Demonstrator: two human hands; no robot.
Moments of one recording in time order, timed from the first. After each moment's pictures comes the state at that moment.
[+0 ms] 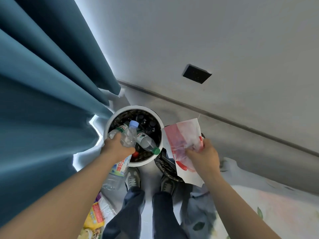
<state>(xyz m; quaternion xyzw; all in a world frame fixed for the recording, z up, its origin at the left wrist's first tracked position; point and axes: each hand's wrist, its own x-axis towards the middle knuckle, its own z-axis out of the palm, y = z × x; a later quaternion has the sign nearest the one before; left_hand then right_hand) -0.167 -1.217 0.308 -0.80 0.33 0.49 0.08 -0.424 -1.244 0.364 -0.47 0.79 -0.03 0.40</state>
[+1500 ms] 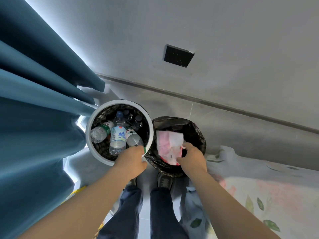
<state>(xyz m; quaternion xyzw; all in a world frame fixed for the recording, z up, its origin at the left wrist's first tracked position) -0.265 -1.206 0.283 -0.66 0.57 0.46 0.15 -0.467 -1.223 0.284 -0.49 0.76 0.14 0.41</state>
